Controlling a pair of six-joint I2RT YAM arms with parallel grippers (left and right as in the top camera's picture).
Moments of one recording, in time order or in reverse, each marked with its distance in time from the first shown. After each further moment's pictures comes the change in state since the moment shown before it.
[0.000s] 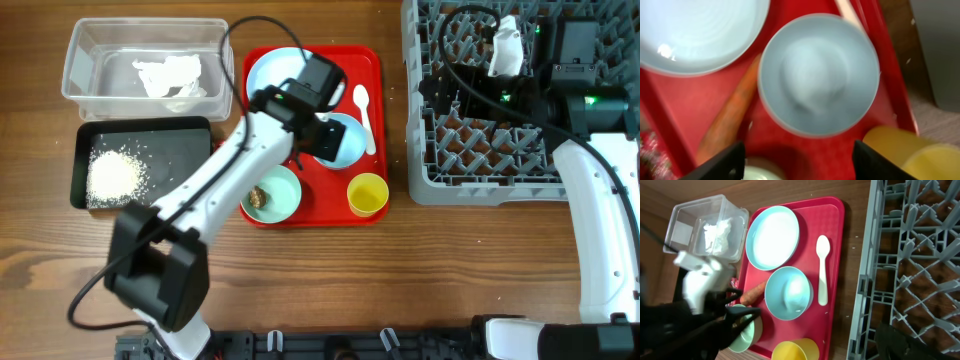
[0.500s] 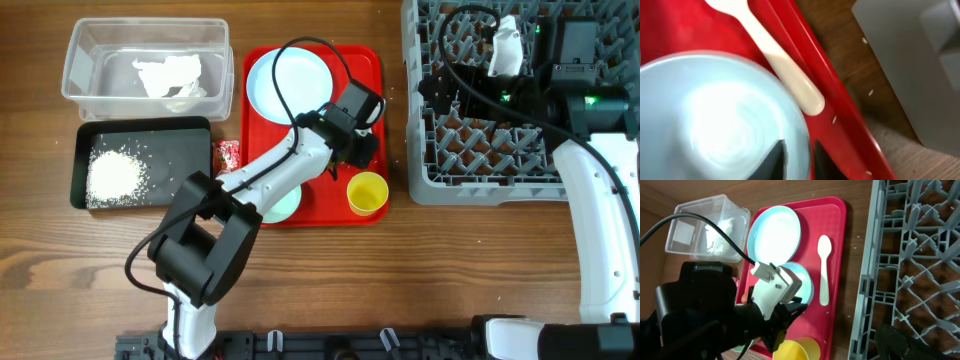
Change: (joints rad) left arm -0.115 0.175 -0.076 0.380 0.054 0.023; right arm 0.000 0.000 0.000 0.000 -0.008 0.000
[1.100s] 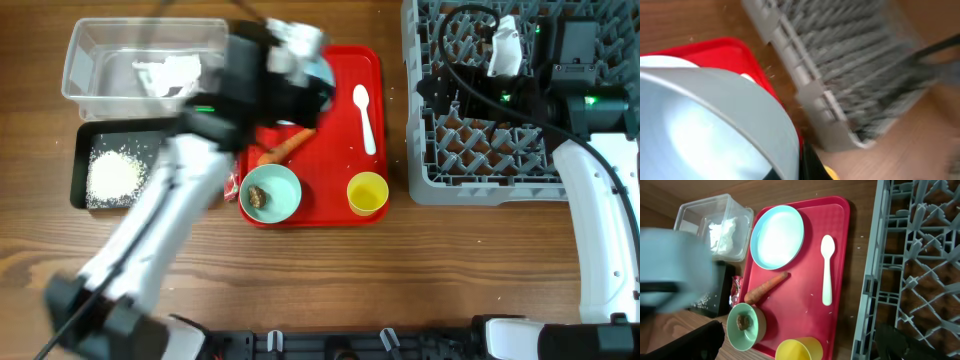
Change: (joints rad) left arm 0.228 -0.425 0.005 -0.056 0.314 -0.038; right arm 0.000 0.000 0.000 0.001 -0.016 0.000
